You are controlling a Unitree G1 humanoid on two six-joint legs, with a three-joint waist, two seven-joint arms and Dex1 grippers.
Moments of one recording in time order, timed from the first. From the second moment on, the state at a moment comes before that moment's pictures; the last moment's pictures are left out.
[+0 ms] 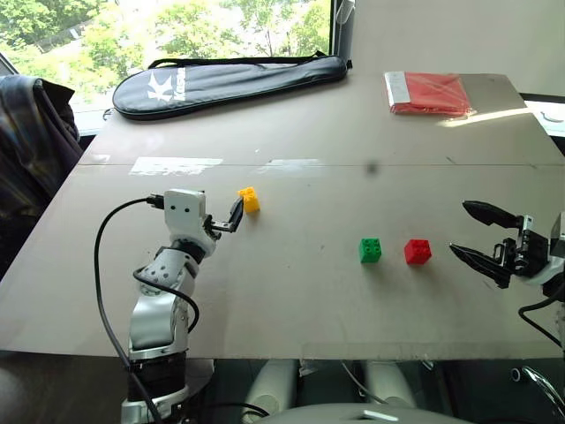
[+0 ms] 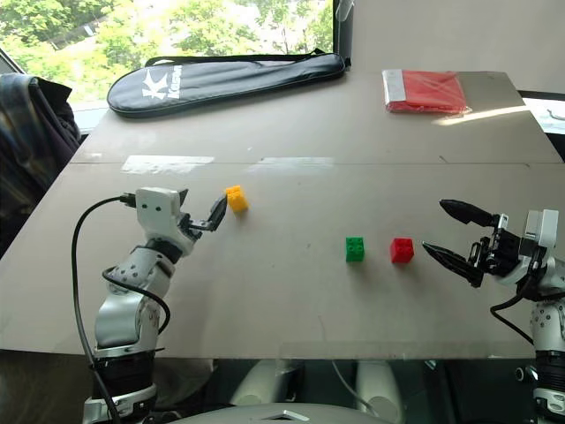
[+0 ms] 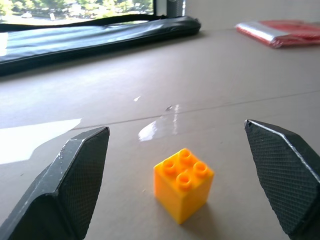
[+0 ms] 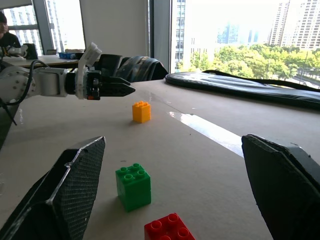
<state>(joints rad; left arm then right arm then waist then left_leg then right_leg) -0.11 0.26 0.24 -0.23 -0.14 0.32 -0.33 -0.10 -0.62 -0.37 0.11 0.73 -0.02 1.40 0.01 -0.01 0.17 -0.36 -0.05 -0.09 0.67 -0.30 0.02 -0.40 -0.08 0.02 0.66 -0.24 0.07</state>
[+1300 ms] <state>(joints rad) -0.33 0.09 0.04 -0.03 0.02 0.52 0.03 -0.07 -0.62 -0.37 0.14 0.71 -0.05 1.41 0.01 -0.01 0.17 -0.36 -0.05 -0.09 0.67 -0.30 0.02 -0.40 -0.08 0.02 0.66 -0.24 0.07</state>
